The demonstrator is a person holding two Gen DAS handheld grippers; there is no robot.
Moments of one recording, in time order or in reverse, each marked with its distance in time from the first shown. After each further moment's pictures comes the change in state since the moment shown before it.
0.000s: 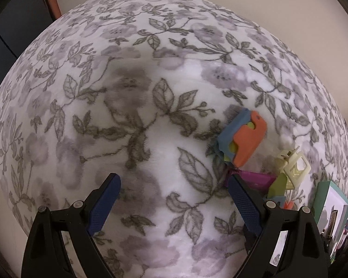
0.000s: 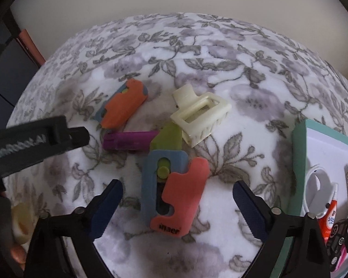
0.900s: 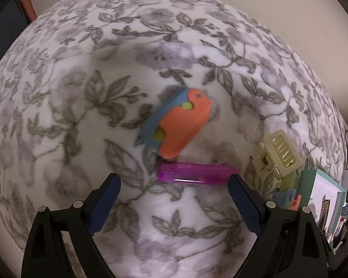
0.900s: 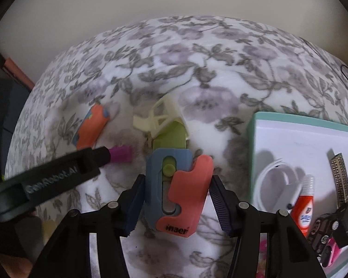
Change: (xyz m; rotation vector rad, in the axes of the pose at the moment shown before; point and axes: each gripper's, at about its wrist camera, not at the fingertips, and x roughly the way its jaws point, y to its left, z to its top) left arm 0.020 -0.075 -0.008 0.088 0.068 -0.079; right arm -0.026 -0.069 0.014 0.182 0.008 0.034
